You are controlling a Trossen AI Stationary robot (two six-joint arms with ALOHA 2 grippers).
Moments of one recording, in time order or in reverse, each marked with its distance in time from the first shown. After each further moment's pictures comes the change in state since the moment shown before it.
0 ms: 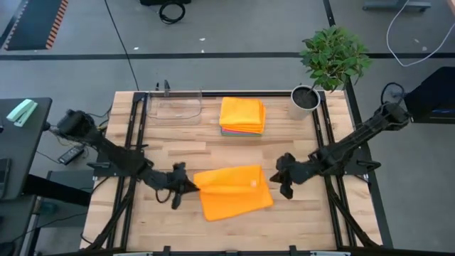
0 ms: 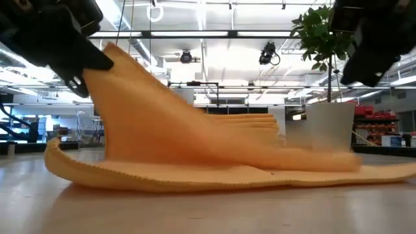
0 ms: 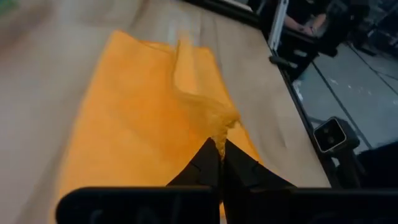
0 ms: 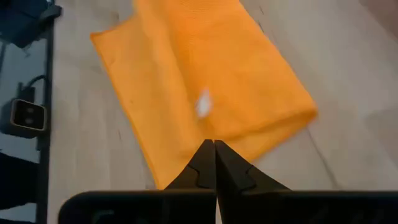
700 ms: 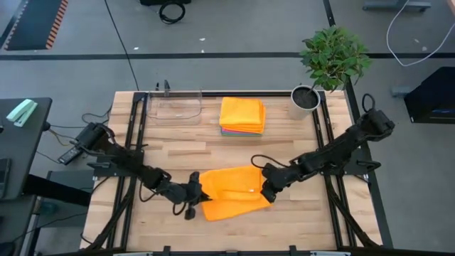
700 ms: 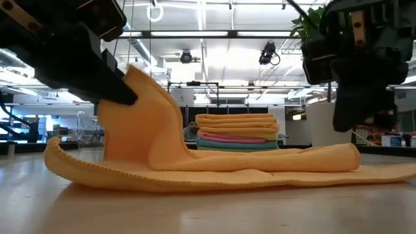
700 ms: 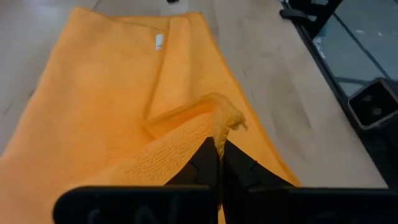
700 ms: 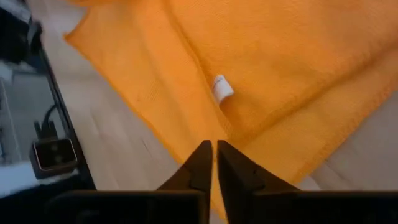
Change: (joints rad) left arm -0.010 0.355 0.214 0.013 0.013 0.116; right arm -0.078 0.336 0.008 0.296 -0.272 0.367
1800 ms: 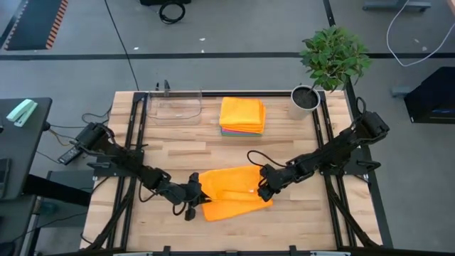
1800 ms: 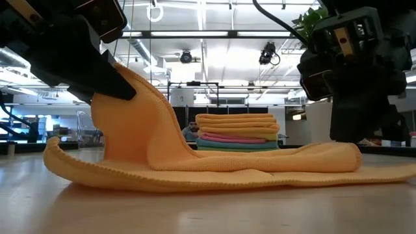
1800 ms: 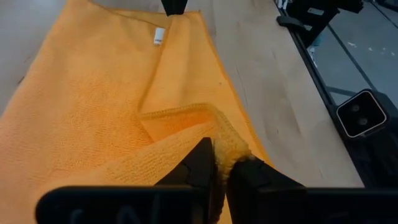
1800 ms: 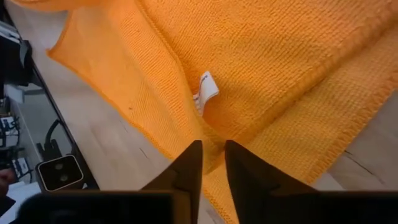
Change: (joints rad) left arm -0.007 -0.001 -0.001 0.006 0.008 -0.079; right arm -0.014 0.081 -0.001 0.072 -0.036 0.169
